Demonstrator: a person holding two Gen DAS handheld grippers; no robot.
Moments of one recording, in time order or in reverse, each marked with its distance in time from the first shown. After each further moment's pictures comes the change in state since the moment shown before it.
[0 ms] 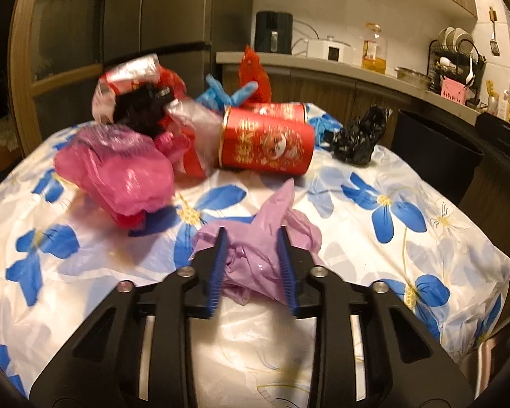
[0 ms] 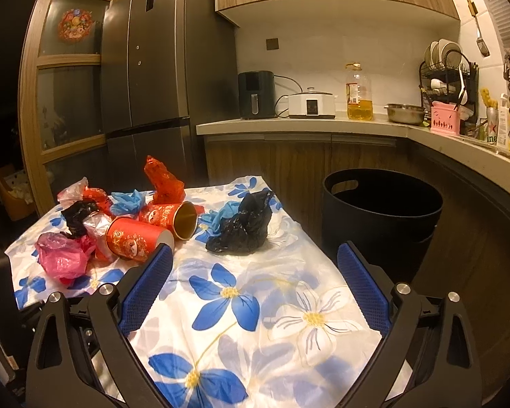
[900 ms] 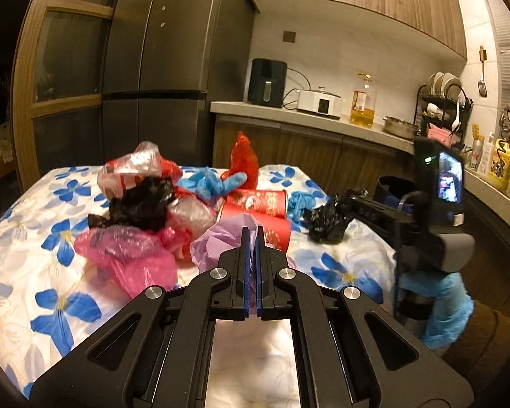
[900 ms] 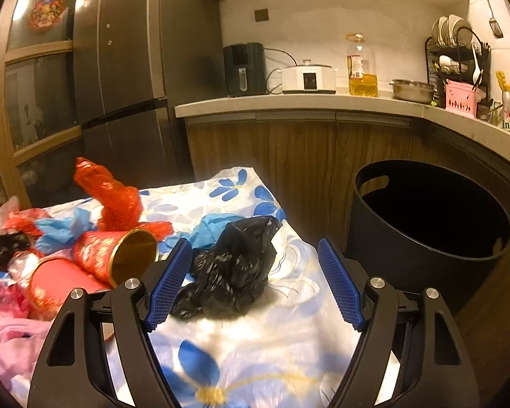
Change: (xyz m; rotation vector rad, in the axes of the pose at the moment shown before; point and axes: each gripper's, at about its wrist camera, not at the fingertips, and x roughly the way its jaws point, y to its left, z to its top) left arm -0.046 0.000 0.059 -0.049 -0.192 -0.059; right arm 0.142 -0.011 0.030 0.043 0.096 -0.040
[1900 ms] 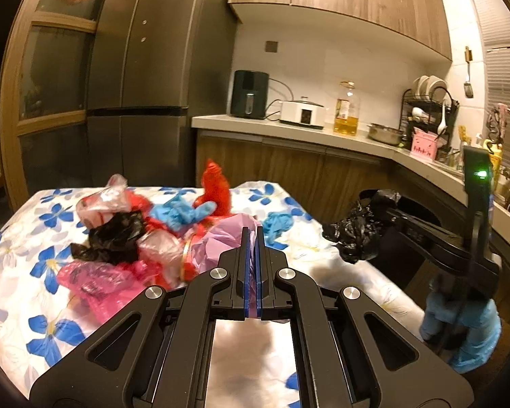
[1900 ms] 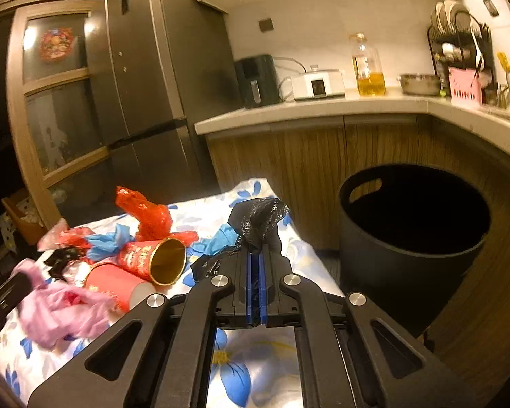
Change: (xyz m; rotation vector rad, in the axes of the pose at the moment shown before) left arm -0.003 -0.032 0.025 0.039 -0.039 -0.060; right arm -0.071 -0.036 0.014 0.061 -0.031 0.140
